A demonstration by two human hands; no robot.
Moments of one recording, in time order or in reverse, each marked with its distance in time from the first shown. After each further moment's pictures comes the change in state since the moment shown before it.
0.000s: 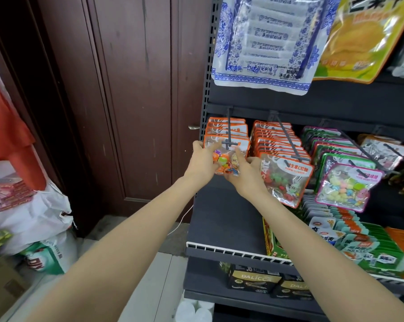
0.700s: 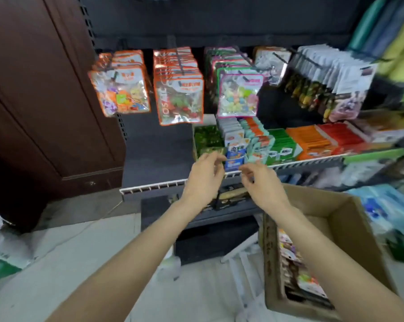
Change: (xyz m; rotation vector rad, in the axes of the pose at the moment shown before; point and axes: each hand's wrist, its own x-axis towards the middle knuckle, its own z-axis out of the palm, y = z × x) left_hand -0.170 0.098 0.159 -0.211 -0.225 0.262; right_hand -0.225 0.164 -0.081 -0.160 0.088 0.232
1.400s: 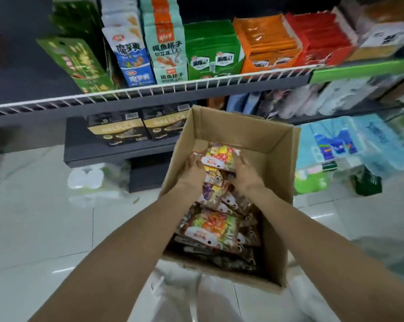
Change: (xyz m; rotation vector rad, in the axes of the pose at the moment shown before) left_hand -0.035 0.005 0.369 0.705 -0.821 -0.421; right_hand -0.063 0.355 0.058 -0.103 -0.600 0.339
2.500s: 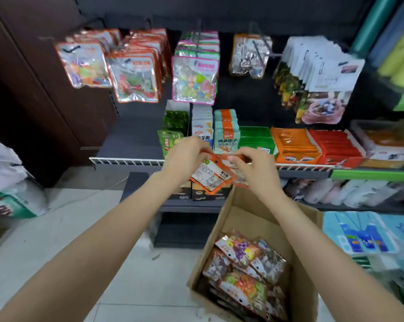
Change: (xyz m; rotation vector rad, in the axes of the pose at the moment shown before) left_hand -0.142 -0.109 -0.213 -0.389 0.817 0.139; right_hand -0.100 -0.182 -0.165 0.384 0.525 -0.678
